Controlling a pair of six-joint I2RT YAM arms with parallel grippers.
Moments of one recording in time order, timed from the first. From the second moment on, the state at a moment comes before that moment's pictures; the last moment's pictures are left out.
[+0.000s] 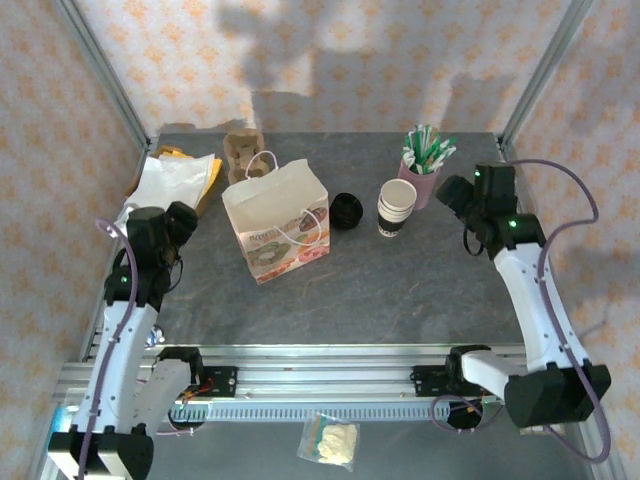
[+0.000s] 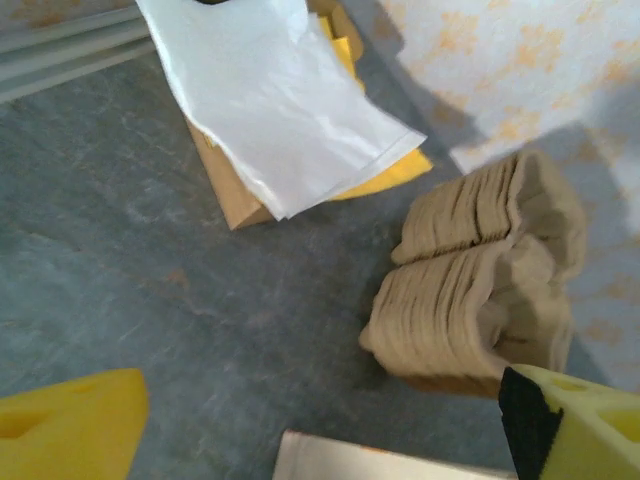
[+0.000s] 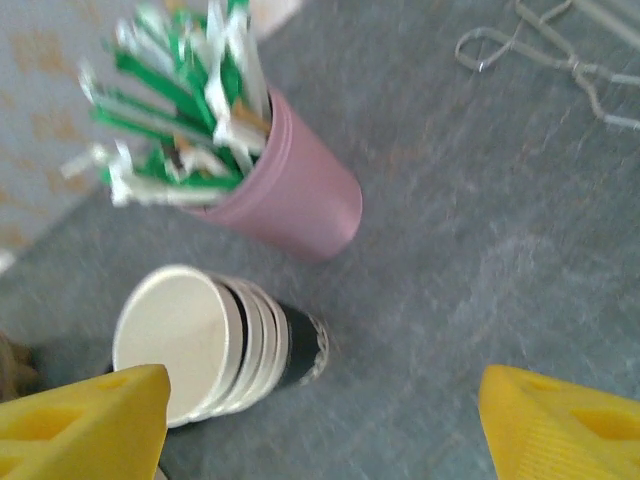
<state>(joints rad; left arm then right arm) 0.04 0.83 0.89 -0.70 -0.23 -0.90 0.10 1.14 1.20 -0.82 0.09 0.67</state>
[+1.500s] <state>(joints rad) -0.94 1.28 1.73 -1.16 -0.49 -0.42 0.25 1.61 1.45 -0.90 0.13 0.67</state>
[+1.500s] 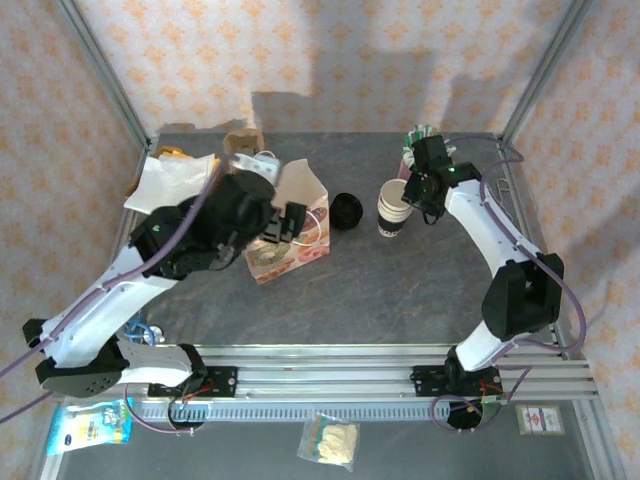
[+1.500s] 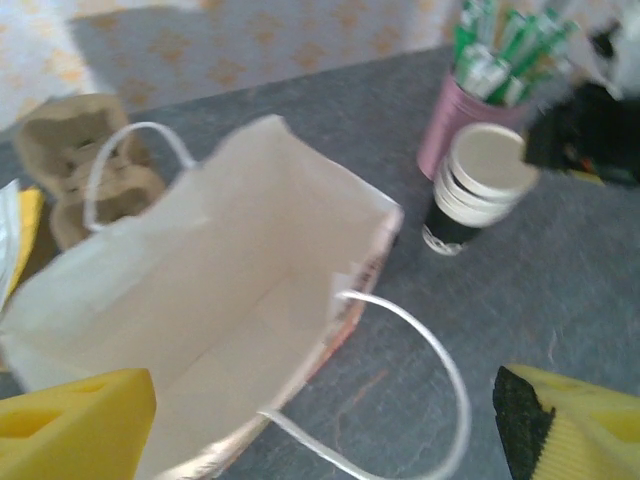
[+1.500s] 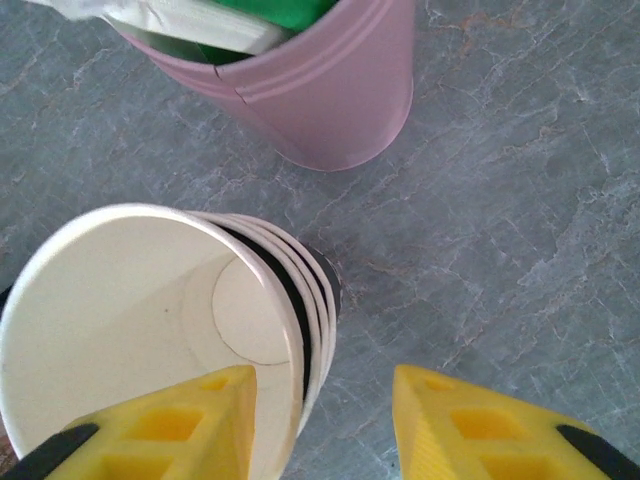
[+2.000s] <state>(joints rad) -1.07 1.32 1.73 -1.11 -0.58 -0.36 0.25 1.67 1.47 -0.89 0.14 0.67</state>
